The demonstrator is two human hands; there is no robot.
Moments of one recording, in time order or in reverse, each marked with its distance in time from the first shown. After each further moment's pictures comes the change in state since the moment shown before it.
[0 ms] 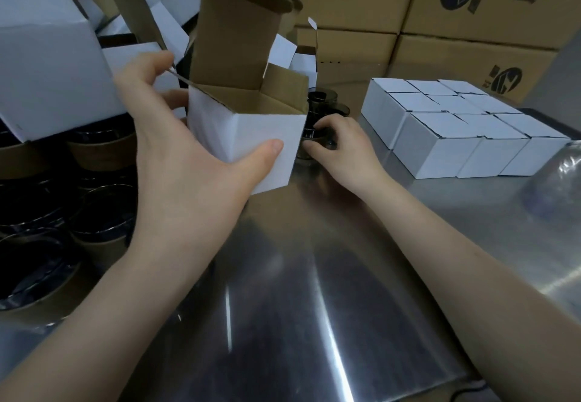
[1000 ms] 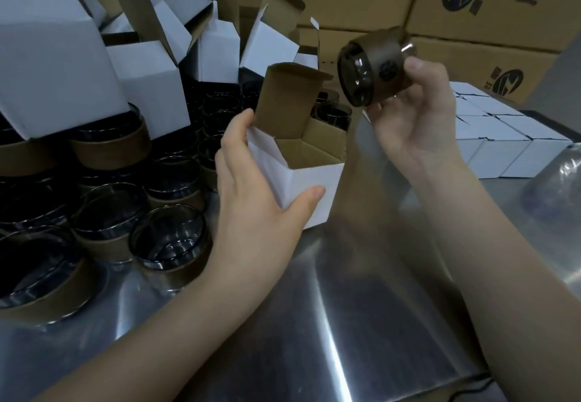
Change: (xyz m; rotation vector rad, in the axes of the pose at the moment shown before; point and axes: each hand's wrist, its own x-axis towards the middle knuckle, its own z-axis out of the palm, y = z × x) left_hand -0.029 -0.014 0.041 -0.123 -0.207 -0.140; right_hand -0.007 -0.027 -0.070 1.406 0.018 -0.032
